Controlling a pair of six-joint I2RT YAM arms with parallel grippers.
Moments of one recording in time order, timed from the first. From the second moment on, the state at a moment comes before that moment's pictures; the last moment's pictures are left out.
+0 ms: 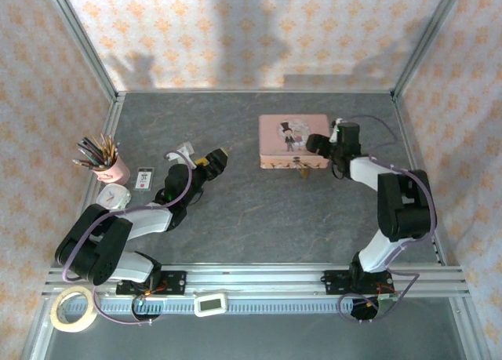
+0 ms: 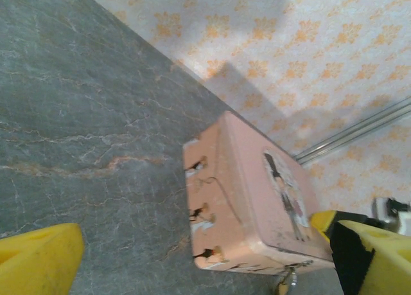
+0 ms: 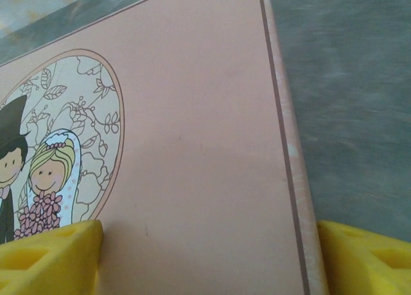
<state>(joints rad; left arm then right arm) -0.40 1.38 0.39 0.81 -0.05 -0.86 0.13 1.70 0.92 0.12 -0.17 0.38</state>
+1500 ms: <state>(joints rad) -0.48 0.80 0.35 -0.67 -0.43 -1.20 0.56 1.42 0.68 0.09 0.03 0.61</state>
